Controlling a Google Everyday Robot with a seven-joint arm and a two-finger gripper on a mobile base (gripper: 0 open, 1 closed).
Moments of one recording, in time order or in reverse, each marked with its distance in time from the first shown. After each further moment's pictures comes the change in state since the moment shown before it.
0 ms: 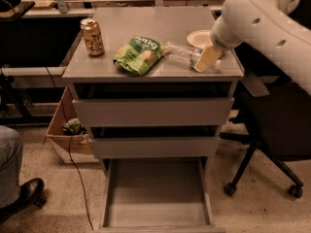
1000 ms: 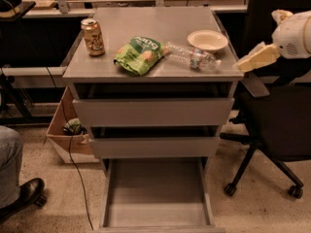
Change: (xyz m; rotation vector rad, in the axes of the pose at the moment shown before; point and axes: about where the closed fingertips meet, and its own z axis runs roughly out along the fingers) arm 0.074 -0.026 -0.091 -0.157 -0.413 0.167
